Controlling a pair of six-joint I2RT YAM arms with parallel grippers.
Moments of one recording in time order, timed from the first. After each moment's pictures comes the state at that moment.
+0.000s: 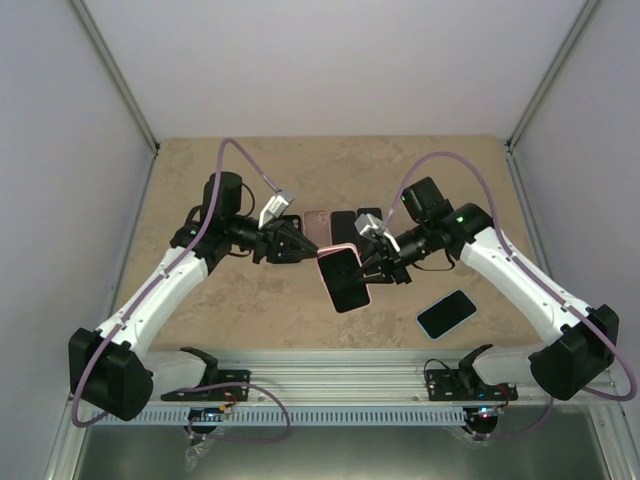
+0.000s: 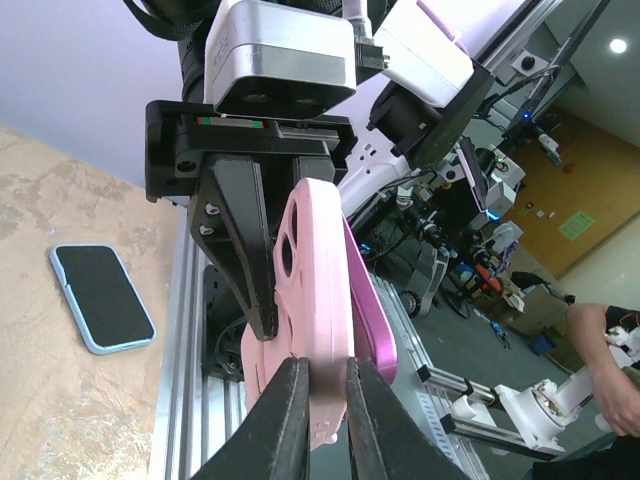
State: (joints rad) left arm -0.38 1.20 0.98 -0.23 1.47 -0.18; right arm 0.59 1.32 1.22 -0.96 -1.18 -0.57
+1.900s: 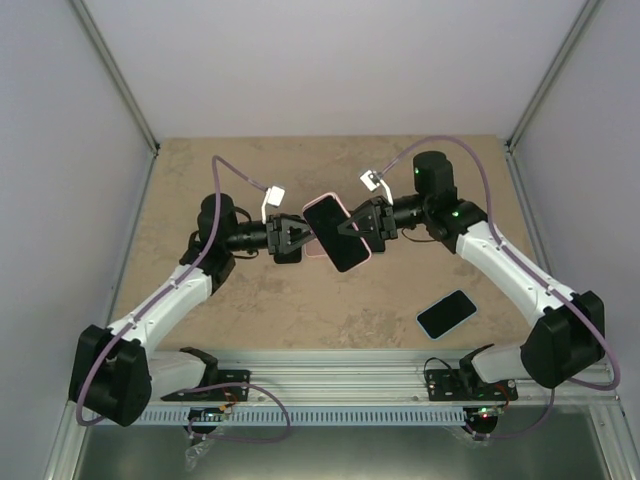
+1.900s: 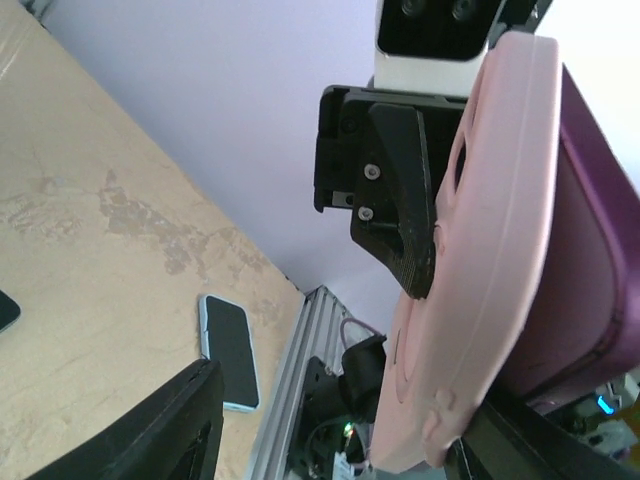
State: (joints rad) left arm -0.39 1.17 0.72 0.36 1.09 -0.70; right arm 0.48 1.38 1.16 -0.19 -1.26 0.35
